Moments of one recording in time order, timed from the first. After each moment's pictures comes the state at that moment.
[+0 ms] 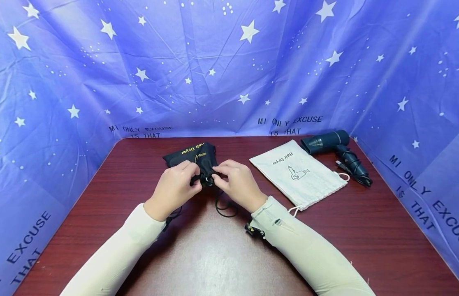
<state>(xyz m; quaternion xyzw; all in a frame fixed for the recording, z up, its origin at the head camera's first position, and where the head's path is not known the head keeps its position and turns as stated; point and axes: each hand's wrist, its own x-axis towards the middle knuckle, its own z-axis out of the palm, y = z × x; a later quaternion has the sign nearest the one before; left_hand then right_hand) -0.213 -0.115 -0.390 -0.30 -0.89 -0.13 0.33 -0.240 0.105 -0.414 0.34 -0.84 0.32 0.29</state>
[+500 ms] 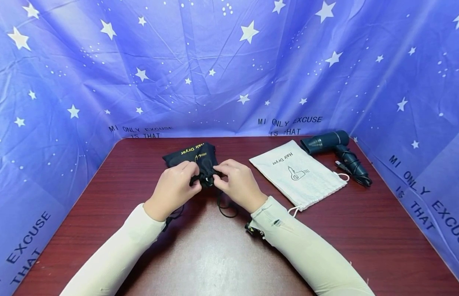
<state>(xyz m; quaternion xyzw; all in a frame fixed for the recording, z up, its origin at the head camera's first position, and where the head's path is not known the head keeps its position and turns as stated) -0.213 -0.115 -0.389 -0.29 -0.89 -0.13 0.33 -0.239 0.105 -0.413 0.33 -0.84 0.32 0.29</state>
